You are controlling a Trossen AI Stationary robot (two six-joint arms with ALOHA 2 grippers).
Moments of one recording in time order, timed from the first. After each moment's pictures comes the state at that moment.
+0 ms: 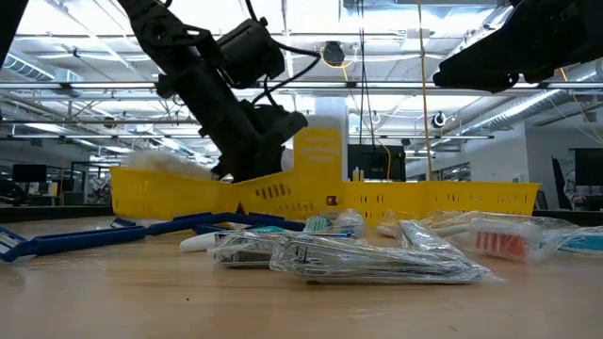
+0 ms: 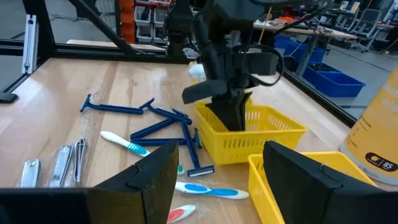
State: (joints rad) left arm 0.03 1.81 0.94 0.01 -0.21 -0.67; right arm 0.60 1.14 0.36 0.48 0.81 0.13
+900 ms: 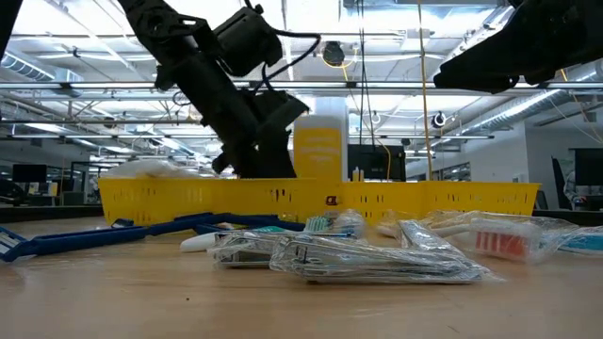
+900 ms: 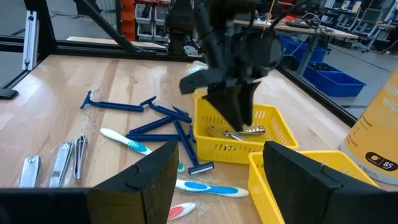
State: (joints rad) left arm 0.03 1.76 0.94 0.02 -0.23 -0.51; right arm 0.60 1.14 0.36 0.47 0.81 0.13
